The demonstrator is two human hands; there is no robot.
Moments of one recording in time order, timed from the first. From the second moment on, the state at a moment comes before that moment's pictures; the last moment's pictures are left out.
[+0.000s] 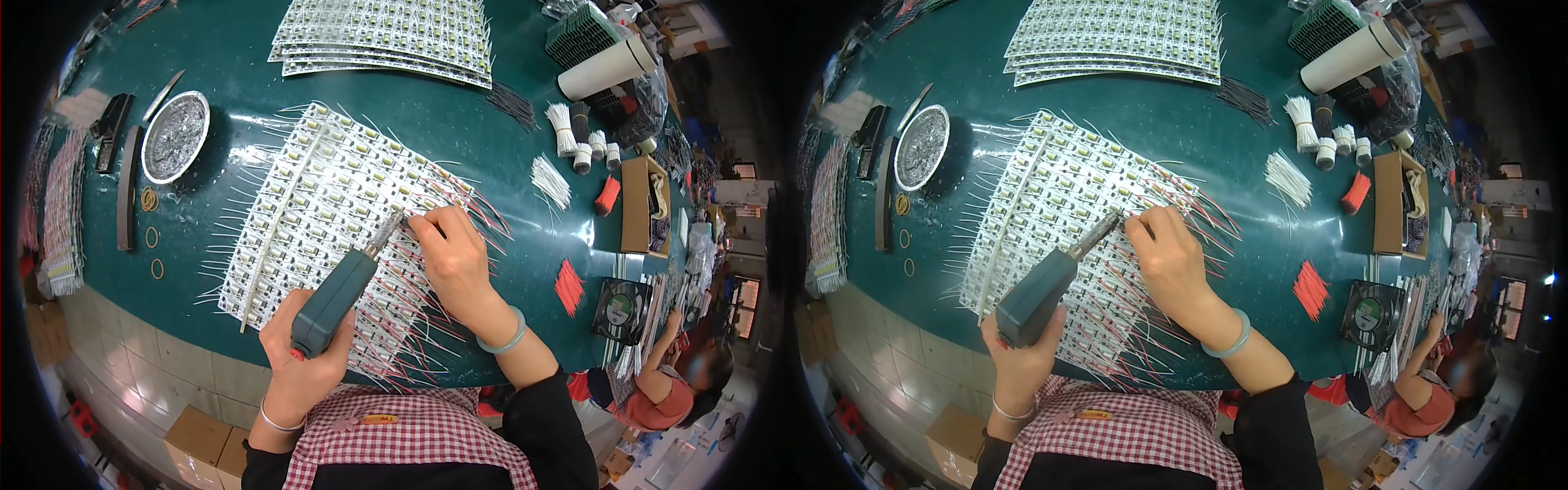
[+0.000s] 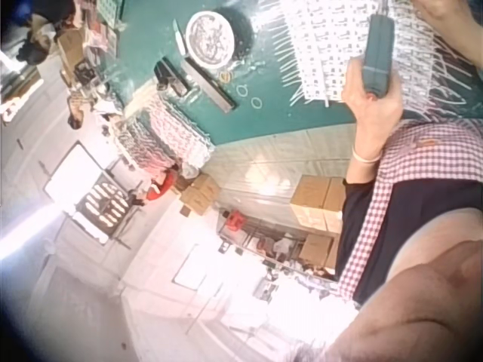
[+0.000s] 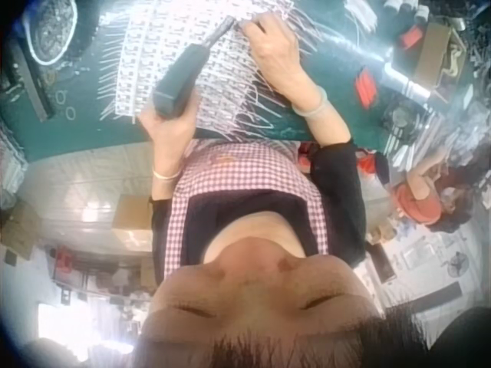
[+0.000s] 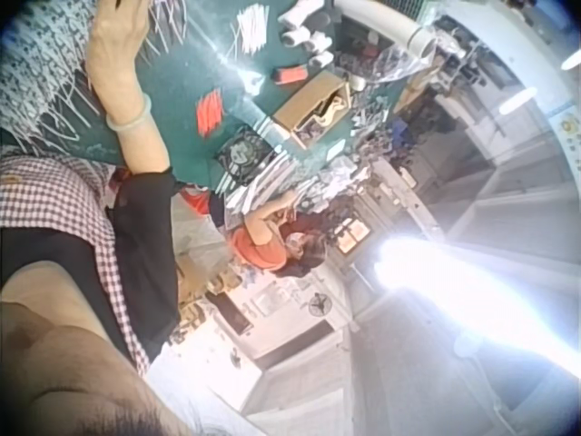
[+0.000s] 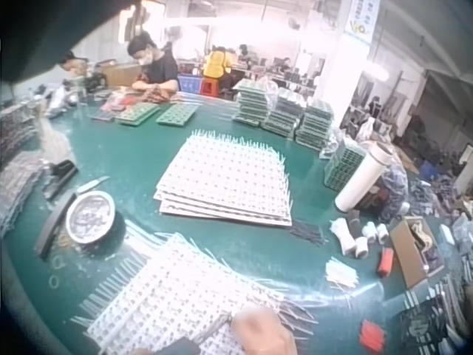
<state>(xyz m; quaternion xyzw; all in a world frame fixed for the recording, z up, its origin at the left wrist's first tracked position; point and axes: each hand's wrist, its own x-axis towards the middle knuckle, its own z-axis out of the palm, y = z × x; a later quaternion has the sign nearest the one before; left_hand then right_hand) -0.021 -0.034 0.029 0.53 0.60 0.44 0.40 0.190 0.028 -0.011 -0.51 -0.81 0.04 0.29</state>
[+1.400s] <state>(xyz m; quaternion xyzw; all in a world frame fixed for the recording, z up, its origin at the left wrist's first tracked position) -0.028 -0.034 0.020 0.53 0.59 0.44 0.42 0.187 0.035 0.001 -0.53 -0.81 0.09 0.24</state>
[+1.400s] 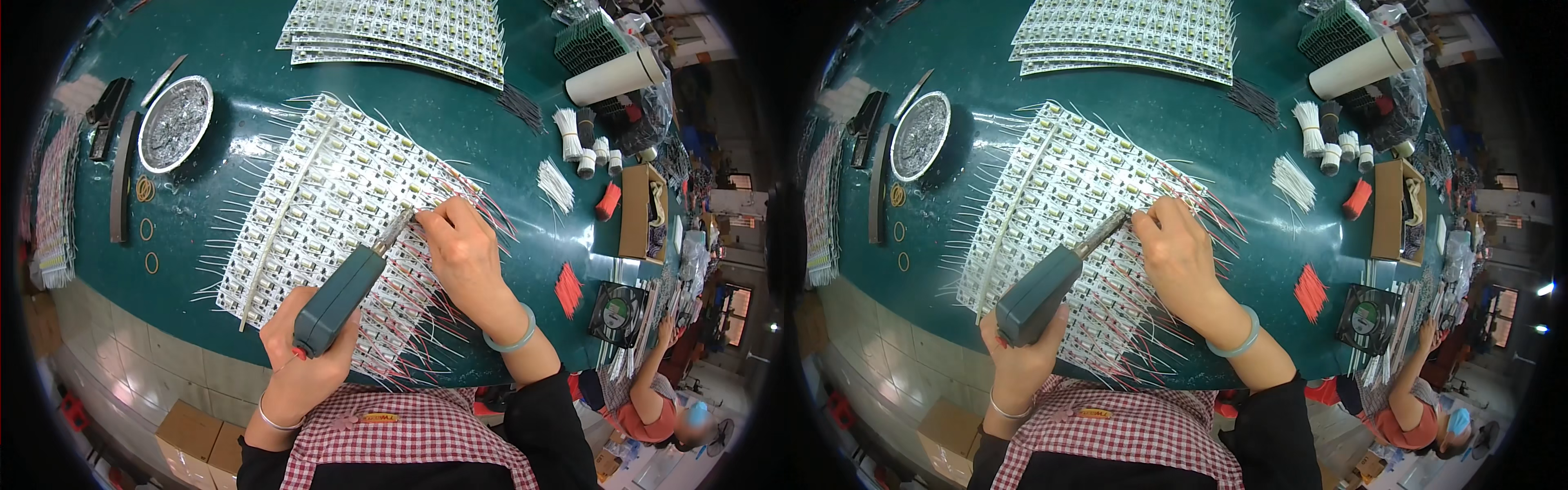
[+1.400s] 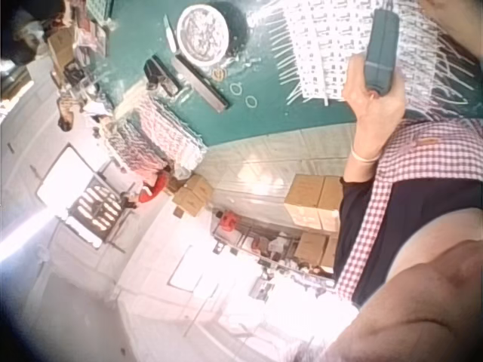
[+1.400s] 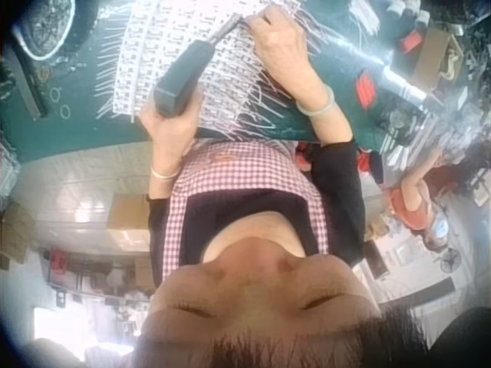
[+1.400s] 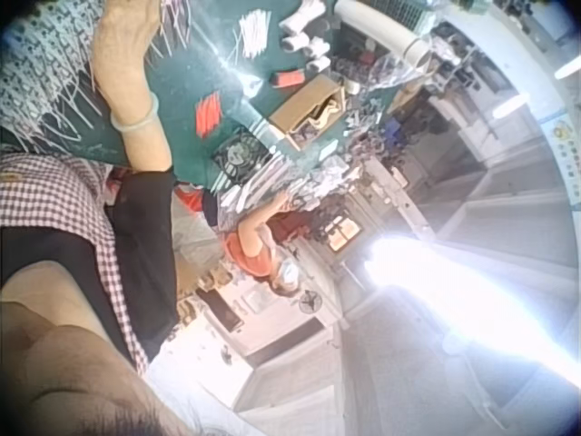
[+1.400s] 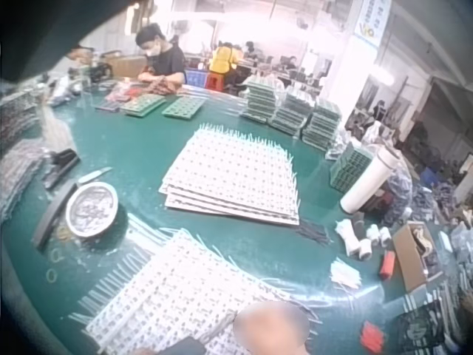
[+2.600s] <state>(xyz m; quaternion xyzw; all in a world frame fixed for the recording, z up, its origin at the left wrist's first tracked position) -0.030 -0.033 0.028 0.54 0.58 0.45 0.41 0.191 0.027 0.011 -0.55 -0.80 0.10 0.23</state>
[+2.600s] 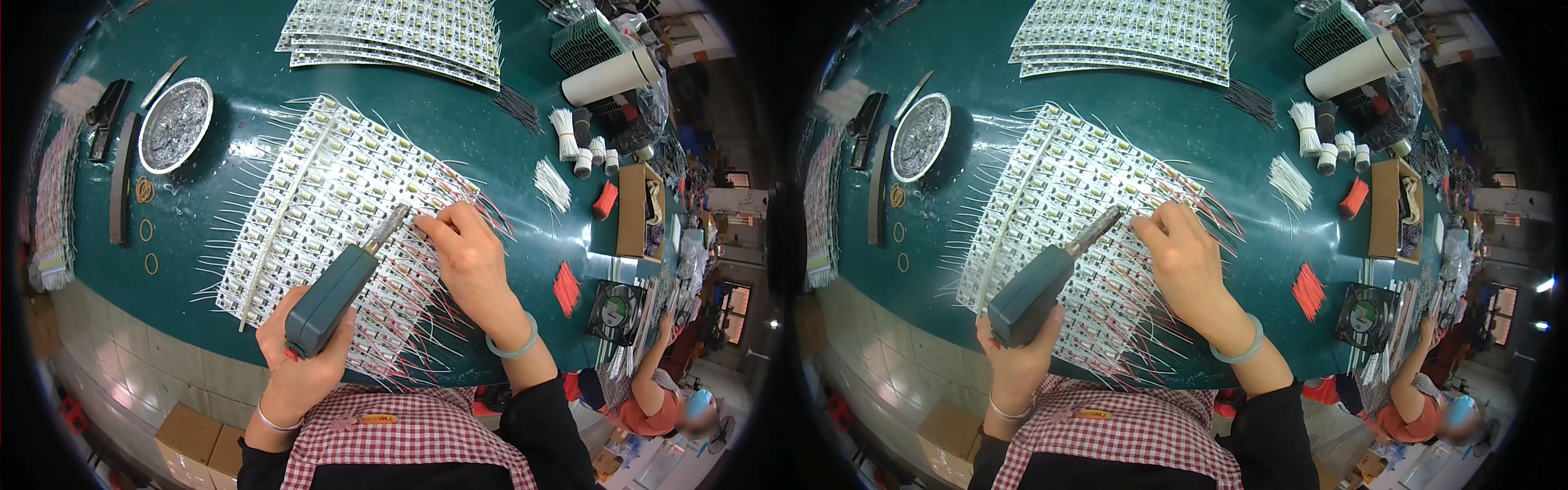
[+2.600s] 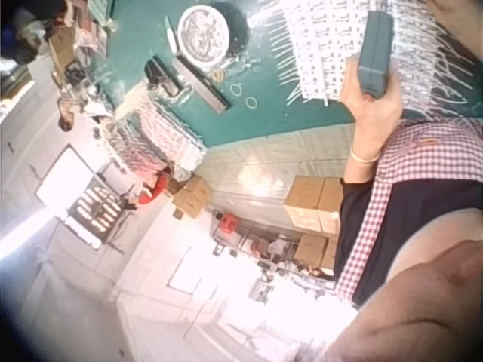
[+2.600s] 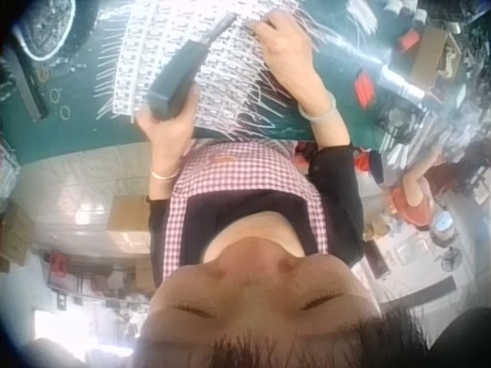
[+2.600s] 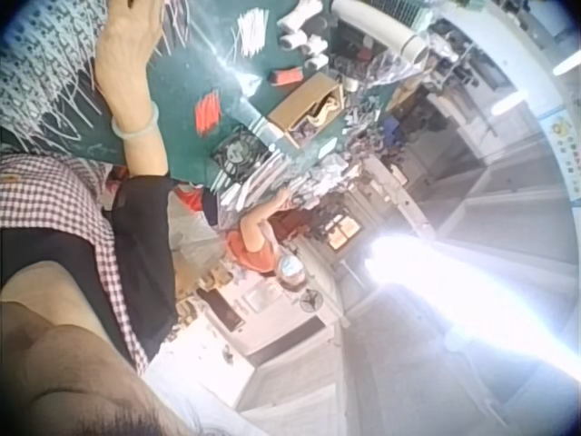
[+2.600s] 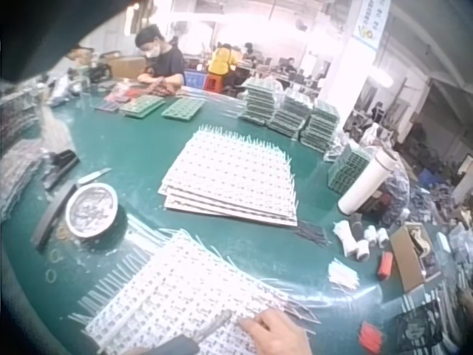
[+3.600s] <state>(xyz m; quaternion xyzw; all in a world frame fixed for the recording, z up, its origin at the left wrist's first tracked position) -0.044 -0.044 0.038 0.49 0.65 0.49 0.32 0.184 0.040 0.032 -0.52 -0.84 0.06 0.10</state>
